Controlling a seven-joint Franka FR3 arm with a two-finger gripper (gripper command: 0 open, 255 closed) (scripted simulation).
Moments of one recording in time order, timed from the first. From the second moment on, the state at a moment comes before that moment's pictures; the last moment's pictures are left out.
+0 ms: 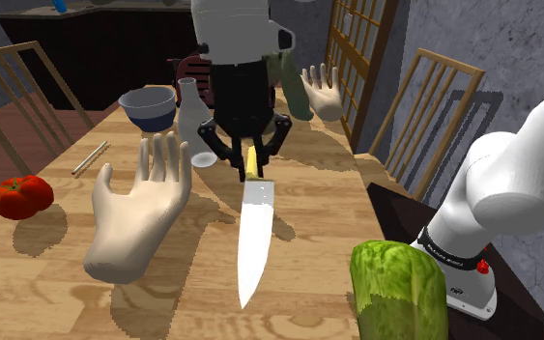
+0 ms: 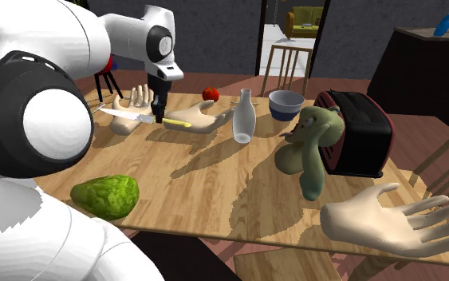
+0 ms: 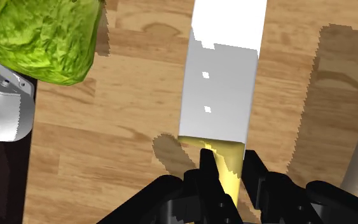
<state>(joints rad) 0.10 -0.24 0.50 -1.99 0.28 1.69 1.38</state>
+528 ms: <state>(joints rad) 0.18 -0.18 0.64 -1.94 0.28 1.73 1.59</state>
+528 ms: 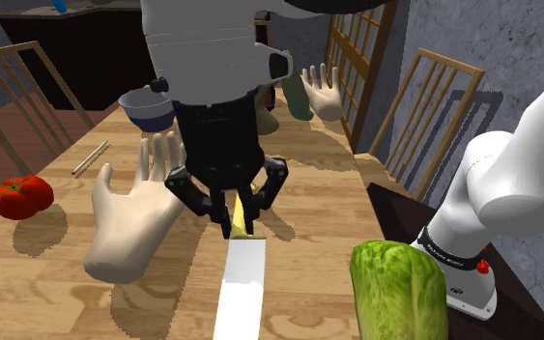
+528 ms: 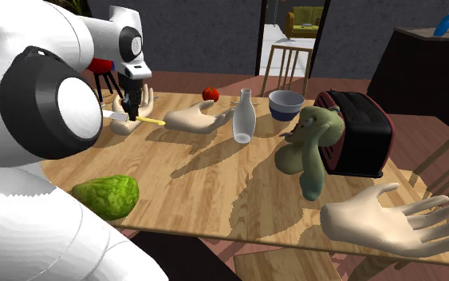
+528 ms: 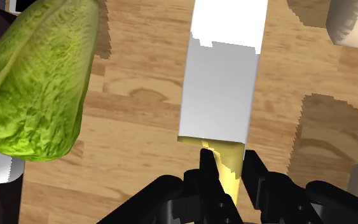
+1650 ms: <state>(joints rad) 0.50 0.32 0.85 -1.49 -0.06 1.75 2.17</state>
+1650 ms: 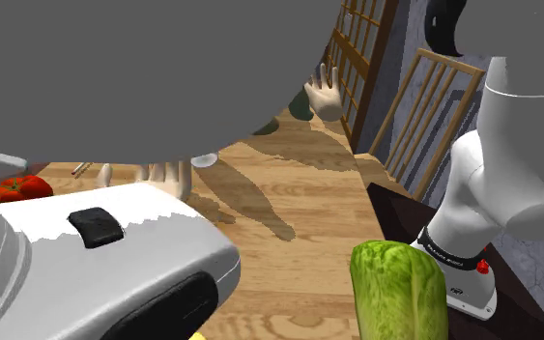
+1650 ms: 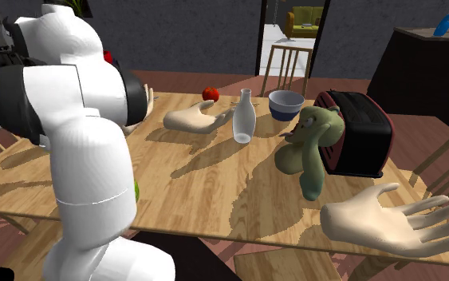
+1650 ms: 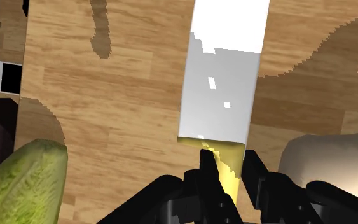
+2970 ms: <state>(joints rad) 0.73 0.57 0.80 -1.35 -0.23 1.83 2.33</state>
